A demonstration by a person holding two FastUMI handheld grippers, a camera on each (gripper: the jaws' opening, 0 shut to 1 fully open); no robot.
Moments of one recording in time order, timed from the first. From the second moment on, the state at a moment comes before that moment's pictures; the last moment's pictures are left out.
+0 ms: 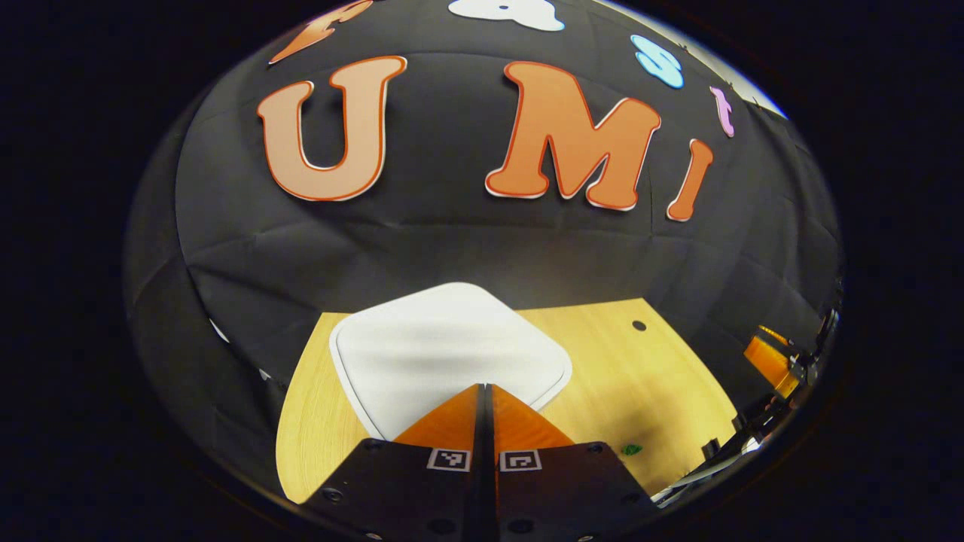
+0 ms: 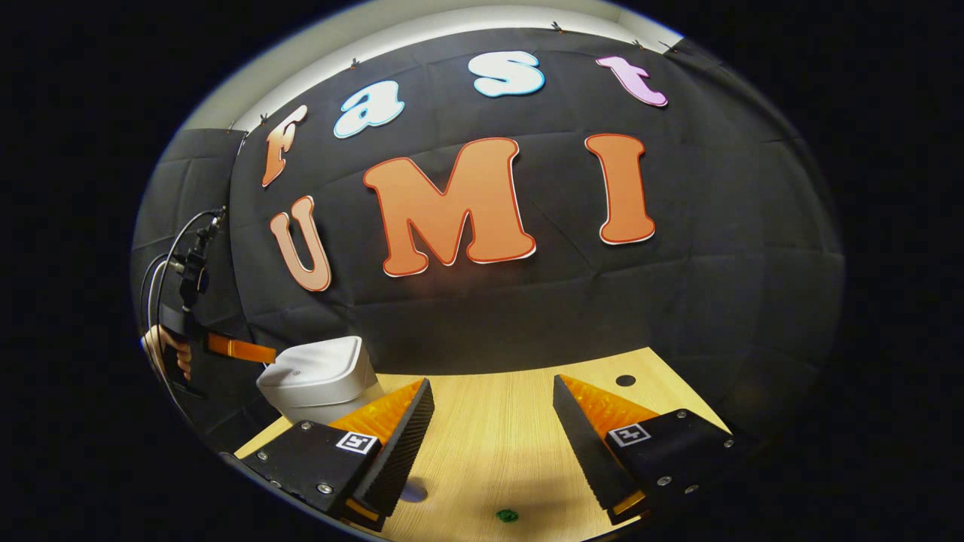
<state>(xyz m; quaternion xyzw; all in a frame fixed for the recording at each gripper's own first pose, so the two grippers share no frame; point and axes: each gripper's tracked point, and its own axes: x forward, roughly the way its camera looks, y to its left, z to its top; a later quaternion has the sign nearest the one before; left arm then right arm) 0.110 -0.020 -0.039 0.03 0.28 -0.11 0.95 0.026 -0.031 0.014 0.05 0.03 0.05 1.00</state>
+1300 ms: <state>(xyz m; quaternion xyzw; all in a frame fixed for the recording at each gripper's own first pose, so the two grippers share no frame) 0.064 -0.027 0.043 -0.04 0.09 -0.04 0.99 0.016 -0.029 0.012 0.03 0.03 0.05 1.00</state>
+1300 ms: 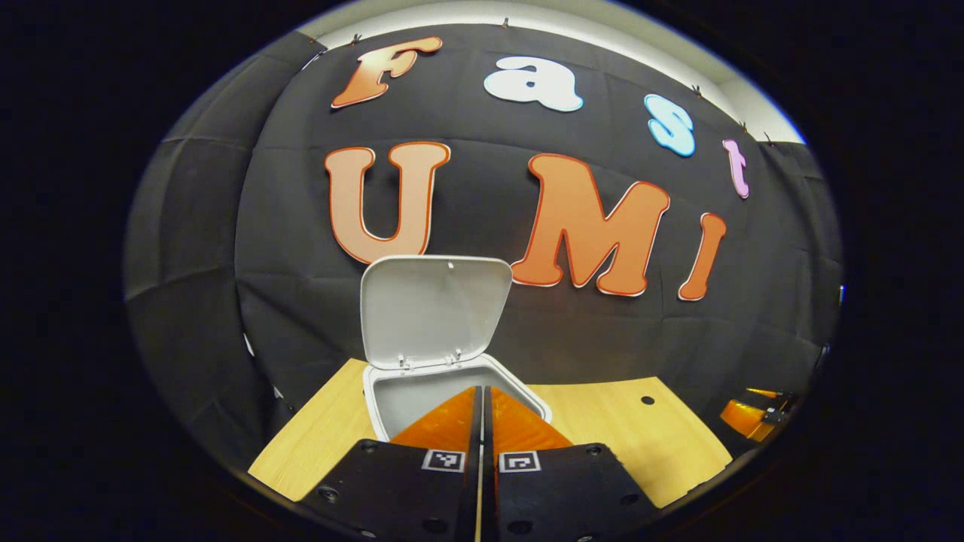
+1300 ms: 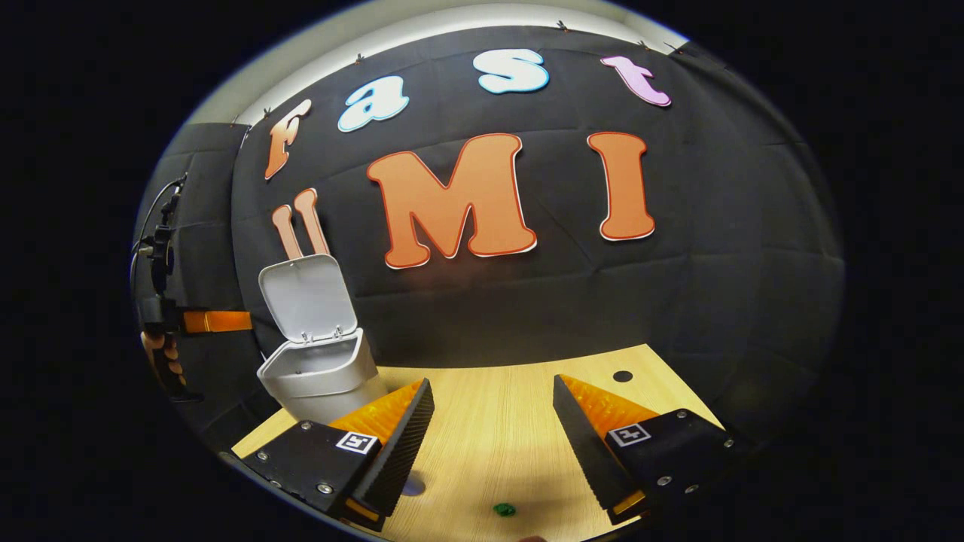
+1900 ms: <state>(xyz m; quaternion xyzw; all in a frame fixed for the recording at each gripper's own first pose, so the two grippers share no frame) 0.046 -0.034 0.044 -0.07 0.07 -0.05 0.99 0.012 -0.028 0.007 0.02 0.04 0.05 1.00</state>
